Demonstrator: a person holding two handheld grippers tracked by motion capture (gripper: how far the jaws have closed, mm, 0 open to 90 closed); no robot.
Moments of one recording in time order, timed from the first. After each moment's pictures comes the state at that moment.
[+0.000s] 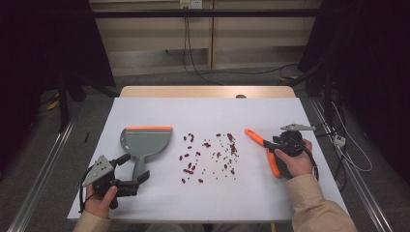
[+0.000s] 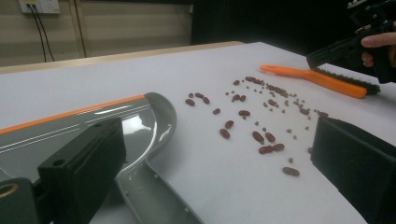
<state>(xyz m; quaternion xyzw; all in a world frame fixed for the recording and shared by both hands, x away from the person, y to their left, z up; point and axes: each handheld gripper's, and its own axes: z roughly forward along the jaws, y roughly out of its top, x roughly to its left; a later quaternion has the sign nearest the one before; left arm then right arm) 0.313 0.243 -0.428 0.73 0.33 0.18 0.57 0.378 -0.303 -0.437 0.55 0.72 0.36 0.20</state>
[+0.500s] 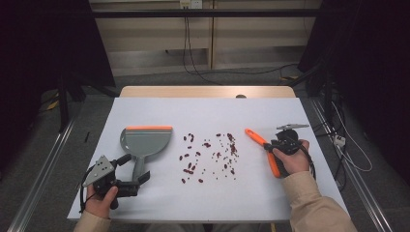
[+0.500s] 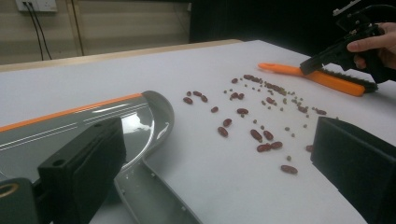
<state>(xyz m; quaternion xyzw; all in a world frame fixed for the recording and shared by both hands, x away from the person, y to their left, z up) 0.312 0.242 -0.428 0.73 0.33 0.18 0.57 0.389 -0.301 -0.448 0.58 0.73 0.31 0.17</state>
